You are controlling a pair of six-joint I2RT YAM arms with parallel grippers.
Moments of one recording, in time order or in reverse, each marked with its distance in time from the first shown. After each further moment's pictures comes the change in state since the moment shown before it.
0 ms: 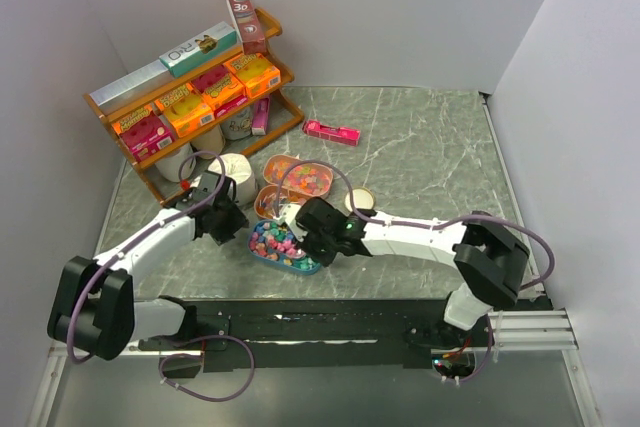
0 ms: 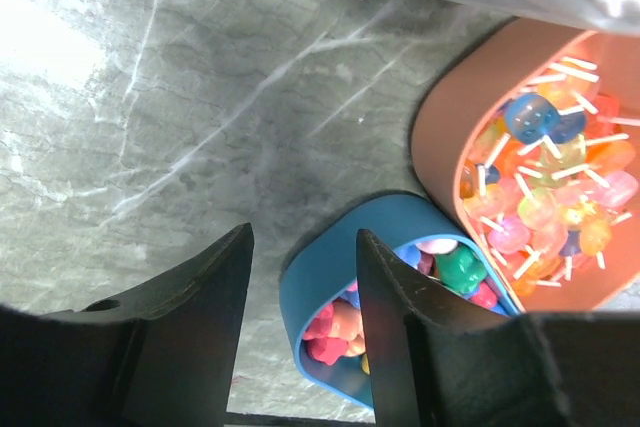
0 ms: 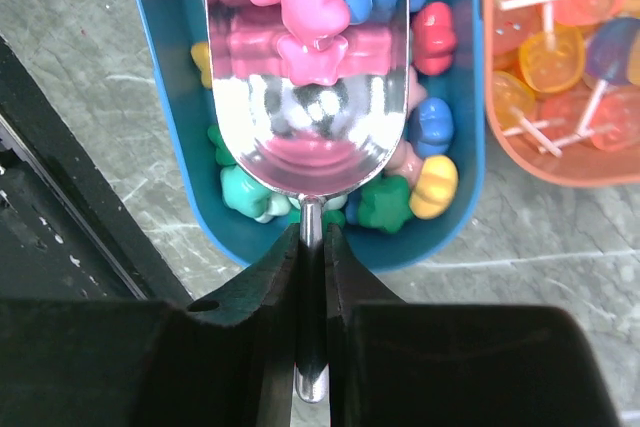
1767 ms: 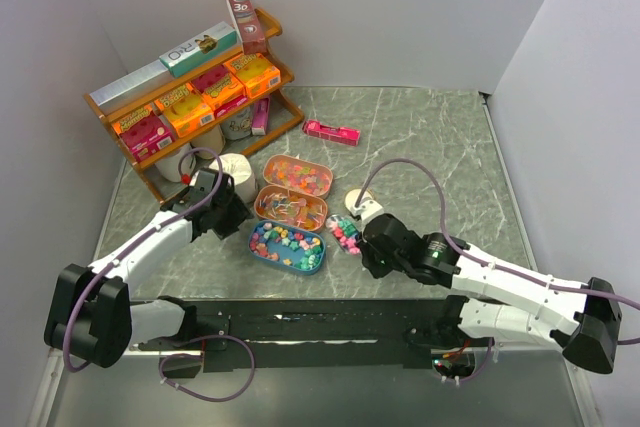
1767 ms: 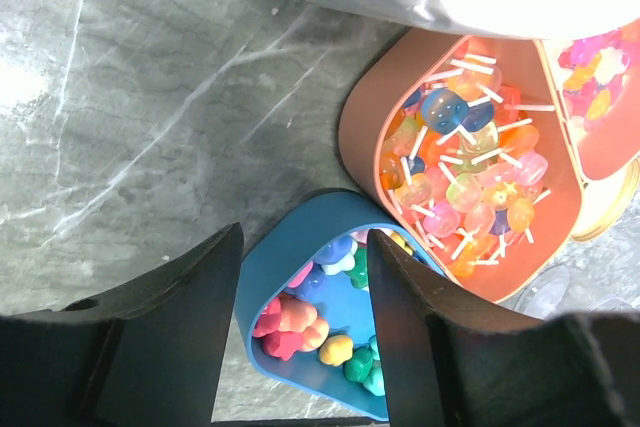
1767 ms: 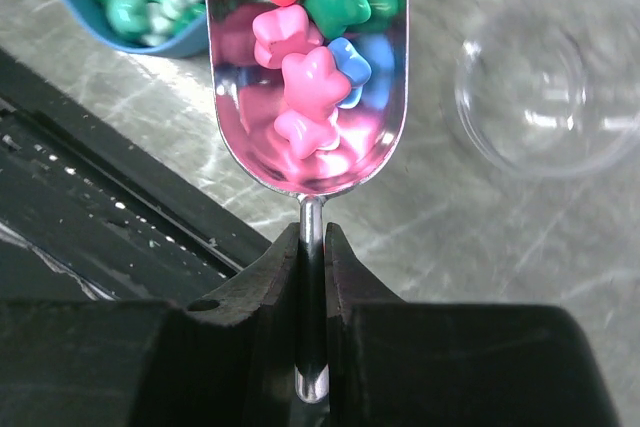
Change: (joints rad) left arm 0.001 -0.045 0.000 0.072 0.048 0.010; right arm -0.025 -0.665 -0.303 -0.239 0.222 0.393
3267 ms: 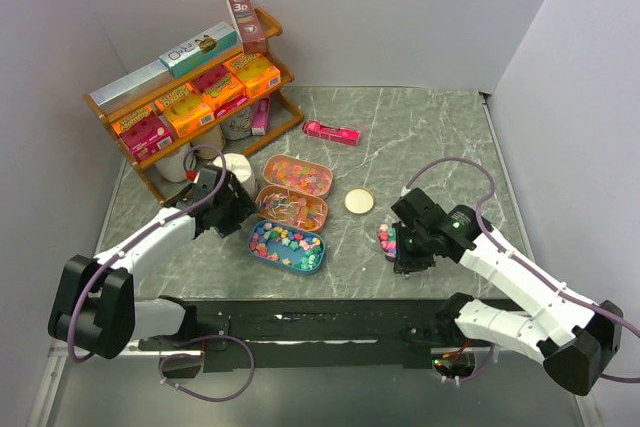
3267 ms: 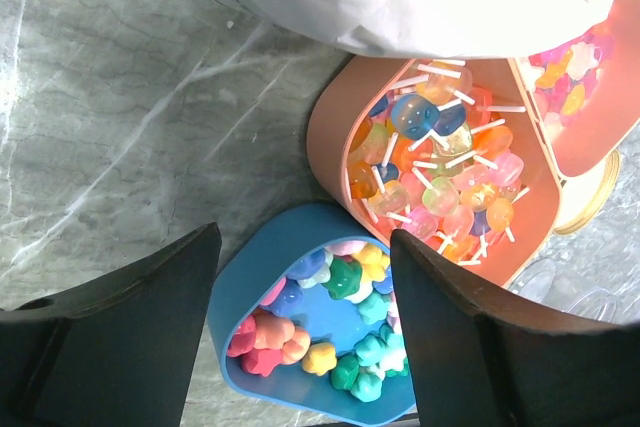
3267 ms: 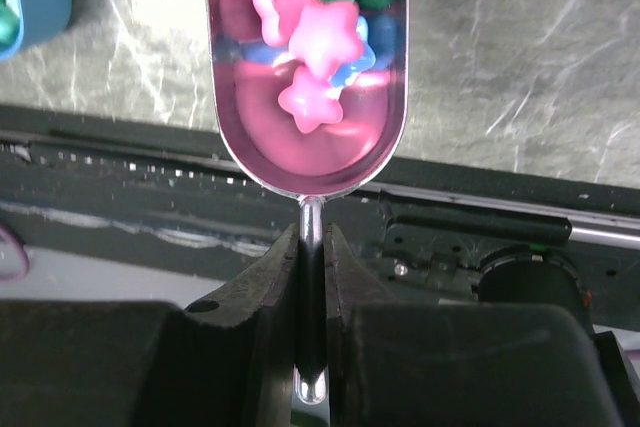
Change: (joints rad) left arm 0.000 0.045 0.007 0.072 0.037 0.014; right arm -0.328 0.014 0.176 -0.498 -0.169 0.328
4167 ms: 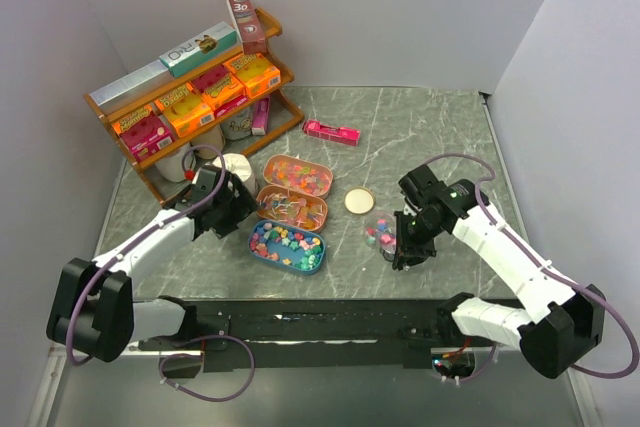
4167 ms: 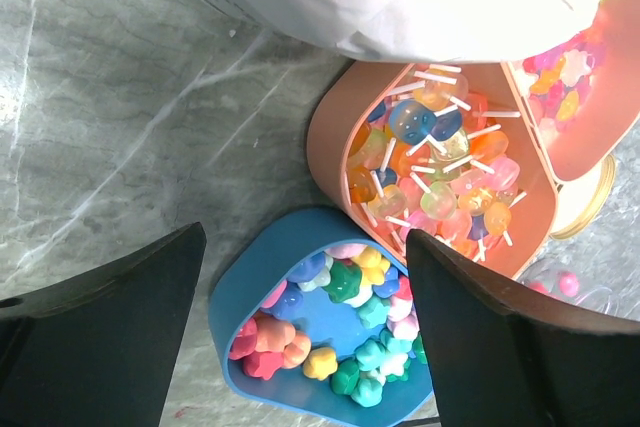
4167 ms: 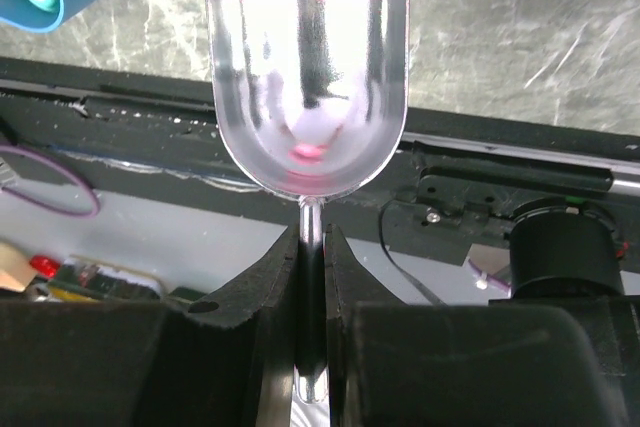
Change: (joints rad) left arm 0.000 -0.014 -0.008 0.010 -0.014 0.002; right arm -0.191 0.154 0.126 -0.110 -0.226 -0.105
